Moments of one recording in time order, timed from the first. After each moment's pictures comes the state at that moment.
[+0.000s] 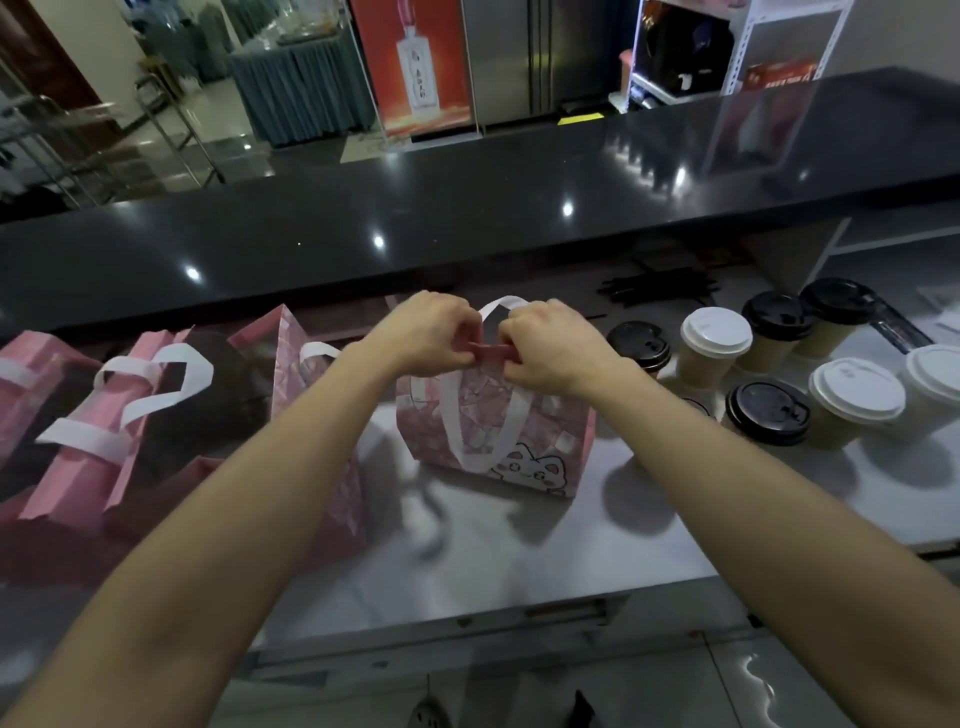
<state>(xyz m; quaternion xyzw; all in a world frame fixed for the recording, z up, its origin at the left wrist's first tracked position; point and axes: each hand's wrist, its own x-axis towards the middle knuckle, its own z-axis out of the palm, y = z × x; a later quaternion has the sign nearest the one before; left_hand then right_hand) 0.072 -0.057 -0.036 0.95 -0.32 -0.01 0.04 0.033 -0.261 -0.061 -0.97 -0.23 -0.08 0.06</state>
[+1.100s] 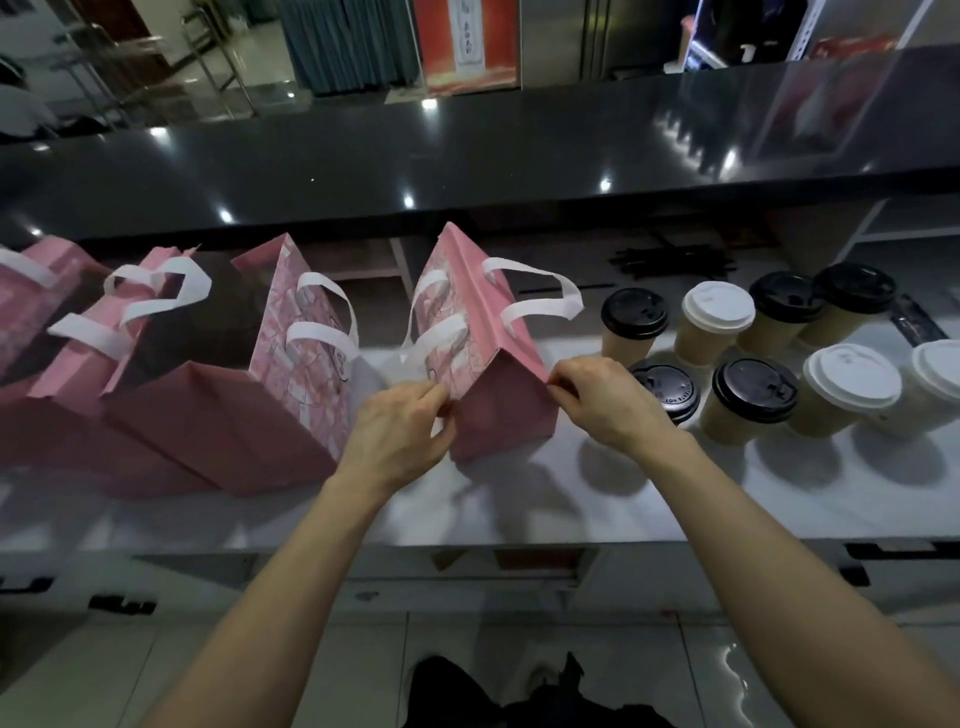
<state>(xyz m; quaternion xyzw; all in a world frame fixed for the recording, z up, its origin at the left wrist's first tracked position) -0.083 -0.048 -0.163 0.96 -0.18 0.20 0.07 -0.040 -0.334 -0.150 -0.95 -0.20 -0.03 0.24</state>
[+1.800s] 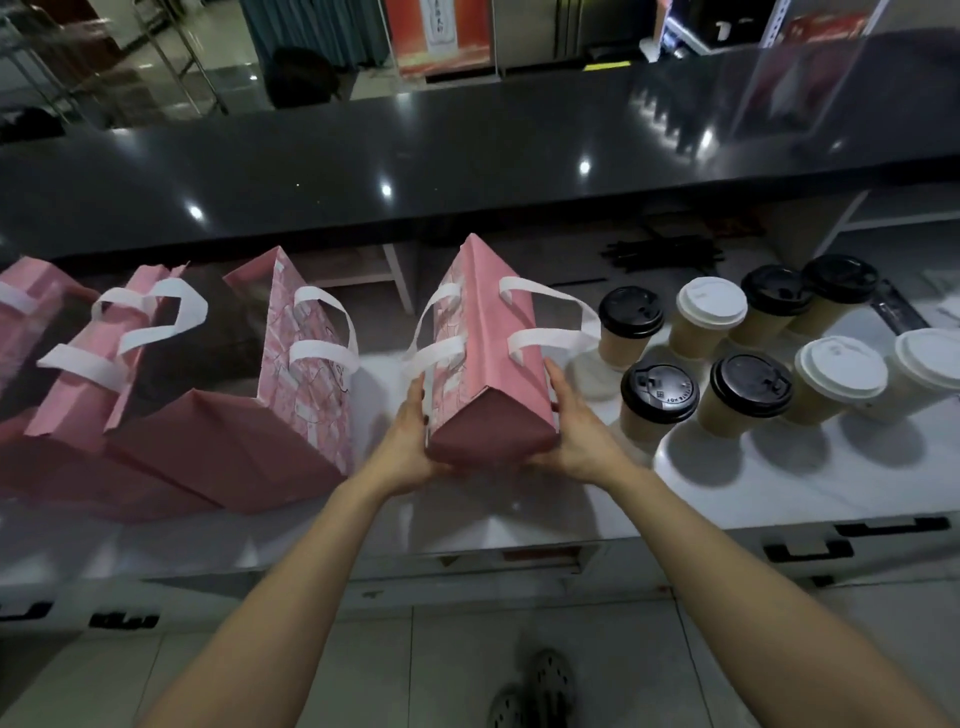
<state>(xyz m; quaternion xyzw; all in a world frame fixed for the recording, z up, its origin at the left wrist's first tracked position) -0.062 -0.026 -0.196 0.89 -0.03 -0.17 0.43 -0.056 -0.307 -0.207 -0.90 -0.07 0.12 0.42</state>
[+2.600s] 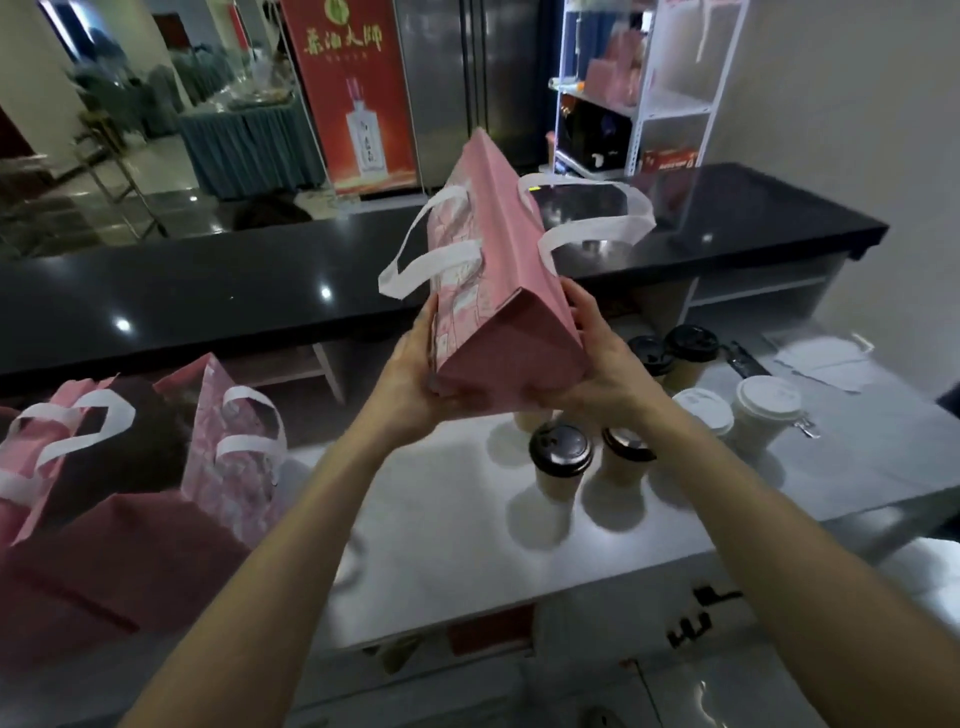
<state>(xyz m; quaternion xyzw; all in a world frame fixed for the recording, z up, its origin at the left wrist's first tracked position) -0.014 -0.146 -0.030 0.85 -0.25 0.04 0.45 -0.055 -0.419 -0.026 -0.88 -0.13 -0.12 0.45</state>
